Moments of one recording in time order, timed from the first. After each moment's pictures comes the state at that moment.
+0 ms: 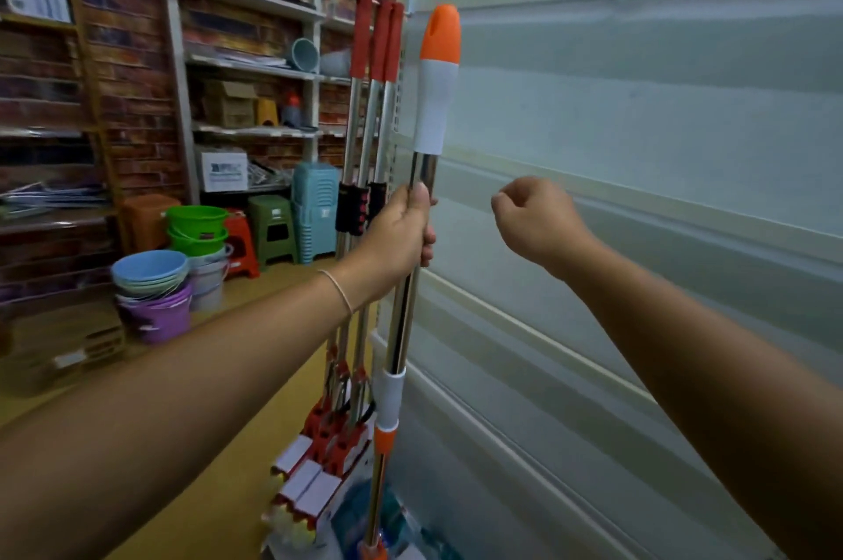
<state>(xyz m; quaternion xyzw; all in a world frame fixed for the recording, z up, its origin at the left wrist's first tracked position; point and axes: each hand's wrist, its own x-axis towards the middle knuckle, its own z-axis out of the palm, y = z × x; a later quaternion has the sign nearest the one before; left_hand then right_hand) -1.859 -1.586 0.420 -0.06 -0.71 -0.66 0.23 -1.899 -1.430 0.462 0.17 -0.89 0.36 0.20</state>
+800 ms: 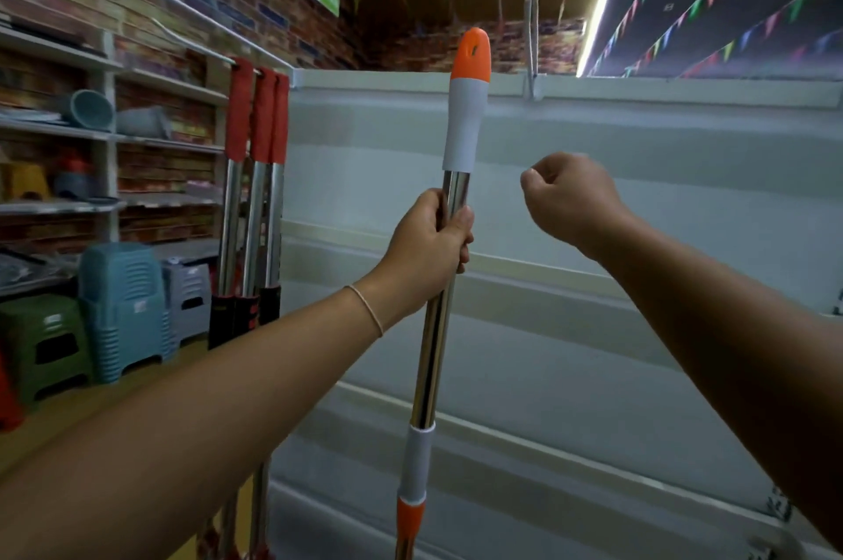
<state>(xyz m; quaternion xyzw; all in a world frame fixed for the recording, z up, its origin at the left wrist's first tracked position) -1.992 -1.600 0.506 -0.31 -0.65 -0.67 0.16 -1.951 -1.450 0.575 -0.02 -0.88 0.22 0.42</state>
